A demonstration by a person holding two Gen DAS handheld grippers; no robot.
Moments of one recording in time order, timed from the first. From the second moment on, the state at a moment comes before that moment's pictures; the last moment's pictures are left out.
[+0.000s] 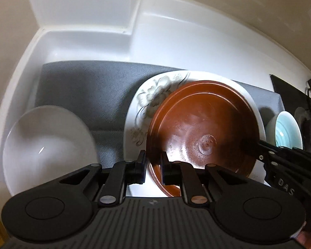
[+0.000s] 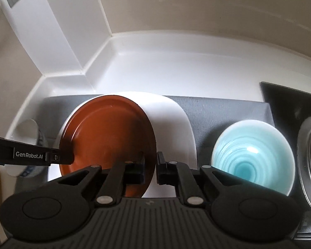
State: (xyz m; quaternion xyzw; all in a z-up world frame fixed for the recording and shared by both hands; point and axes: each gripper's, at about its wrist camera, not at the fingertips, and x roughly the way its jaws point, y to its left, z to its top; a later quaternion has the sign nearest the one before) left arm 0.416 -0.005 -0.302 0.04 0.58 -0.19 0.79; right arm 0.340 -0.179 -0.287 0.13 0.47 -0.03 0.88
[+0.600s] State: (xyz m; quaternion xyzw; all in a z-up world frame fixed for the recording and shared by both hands) left arm 0.368 0.031 -0.262 0.01 0.52 -0.25 0.82; right arm 0.301 -0.192 -0.284 0.16 0.42 -0.06 0.89
